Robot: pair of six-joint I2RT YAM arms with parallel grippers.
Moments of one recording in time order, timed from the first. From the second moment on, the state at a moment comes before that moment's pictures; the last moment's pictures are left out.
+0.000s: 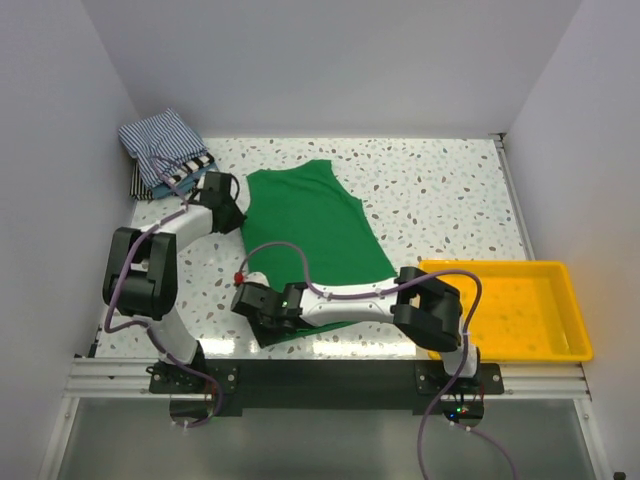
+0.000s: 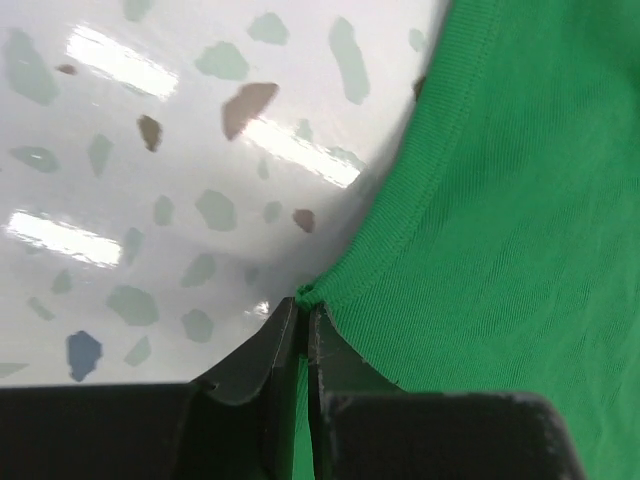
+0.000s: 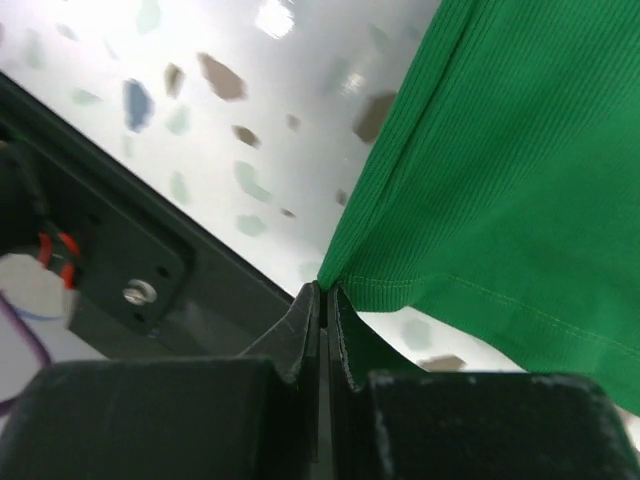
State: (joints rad) left arm -0.15 1.74 1.03 -0.21 -0.12 -0.67; right arm 1.35 1.99 1.44 -0.52 0.09 0.79
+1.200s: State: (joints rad) left arm -0.32 1.91 1.37 -0.36 -0.19 -0.65; right arm 1.22 1.69 1.10 -0.40 0.09 0.84
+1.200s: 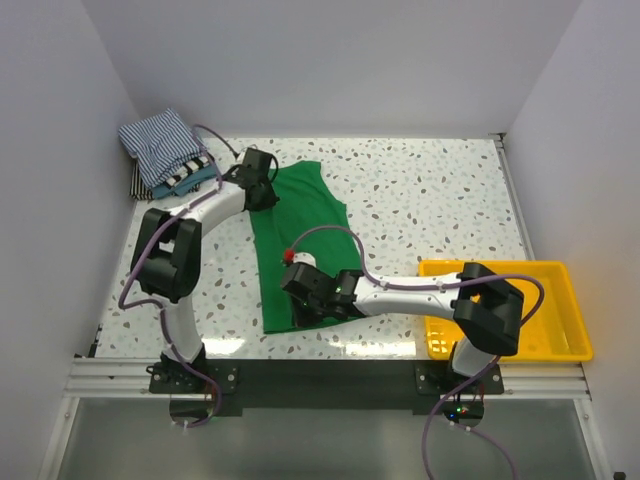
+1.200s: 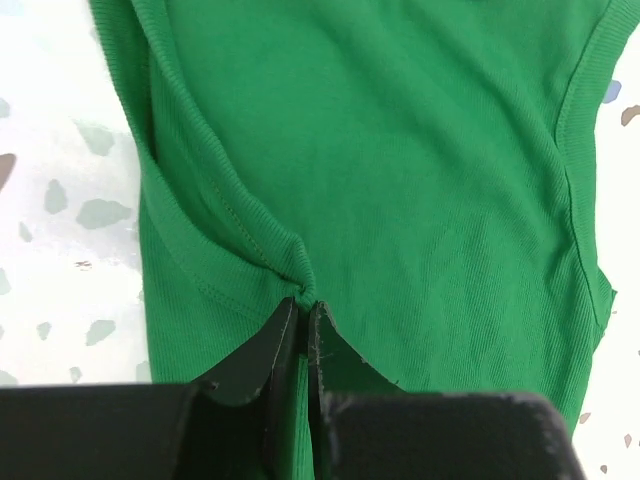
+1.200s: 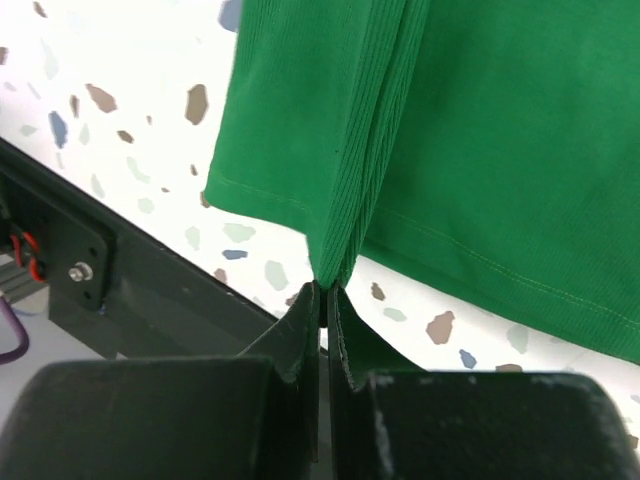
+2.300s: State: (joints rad) left arm -0.38 1.94 1.38 -0.21 -0.07 -0.66; right arm 1.05 1.50 1.04 -0.59 0.39 0.79
